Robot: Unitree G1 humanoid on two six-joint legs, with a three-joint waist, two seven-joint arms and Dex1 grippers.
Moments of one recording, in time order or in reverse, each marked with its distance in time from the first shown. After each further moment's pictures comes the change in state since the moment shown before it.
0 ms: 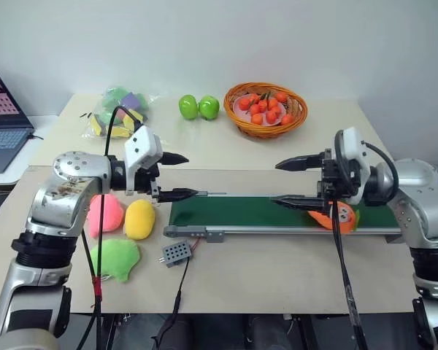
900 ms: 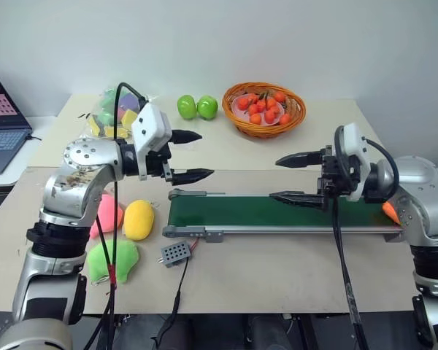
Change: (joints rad) left arm -0.067 -0.068 0.000 0.011 -0.024 -0.064 0.063; right arm -0.006 0.000 -0.001 0.001 0.001 0.016 -0.020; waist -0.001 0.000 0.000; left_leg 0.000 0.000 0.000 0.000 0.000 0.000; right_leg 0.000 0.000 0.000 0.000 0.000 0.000
